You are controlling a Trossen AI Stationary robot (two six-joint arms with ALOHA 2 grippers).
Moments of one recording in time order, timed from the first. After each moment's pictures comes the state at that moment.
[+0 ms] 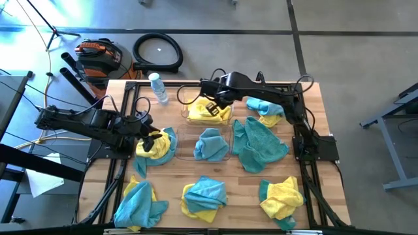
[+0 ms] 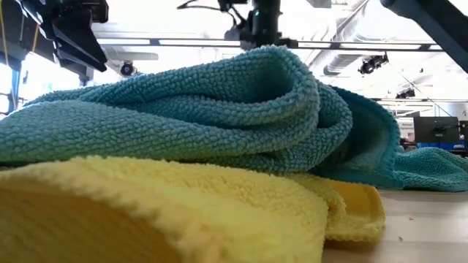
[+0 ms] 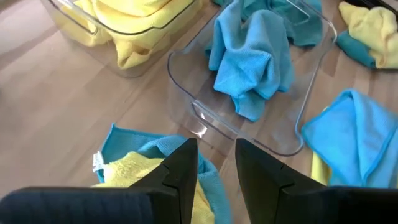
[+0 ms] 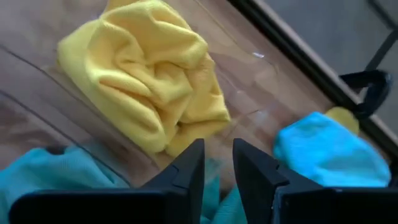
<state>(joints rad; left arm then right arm) -0.14 0.67 0.69 -0.81 -0.27 -0.66 -0.22 2.14 2.34 -1.57 0.37 0.59</state>
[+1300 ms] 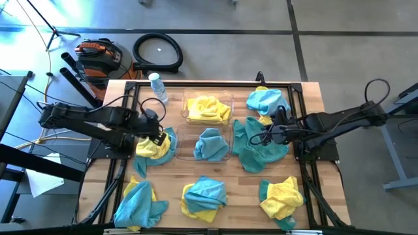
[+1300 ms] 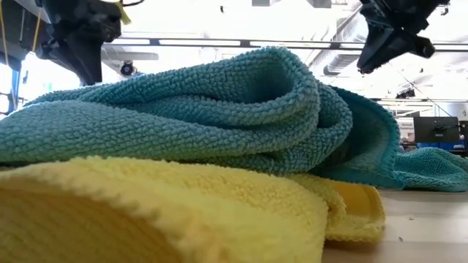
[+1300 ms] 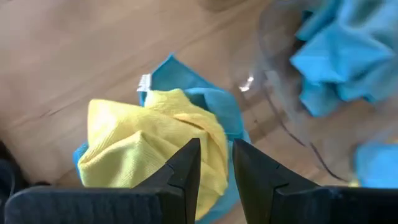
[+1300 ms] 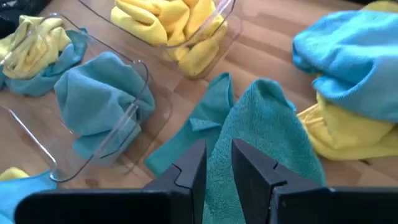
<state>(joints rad) -0.06 1.00 0.89 -1.11 -0.25 -1.08 0.24 0.97 0.88 -0.94 0.54 1.13</state>
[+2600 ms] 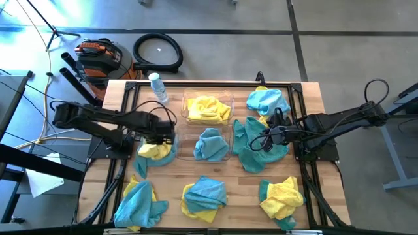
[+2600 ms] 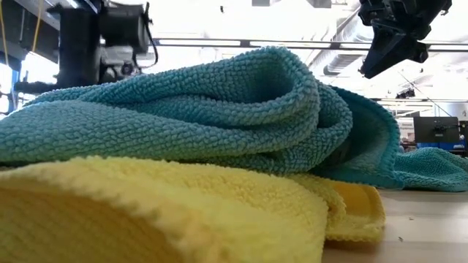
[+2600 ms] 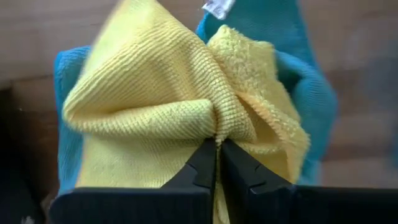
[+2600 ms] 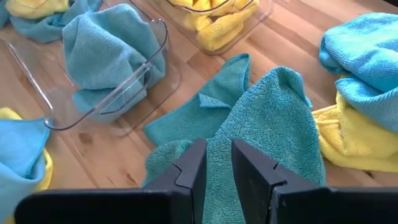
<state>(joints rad) 0.04 1.27 0.77 -0.98 -0.04 -1.42 0.24 0.97 0.86 -0.91 0.44 0.92</state>
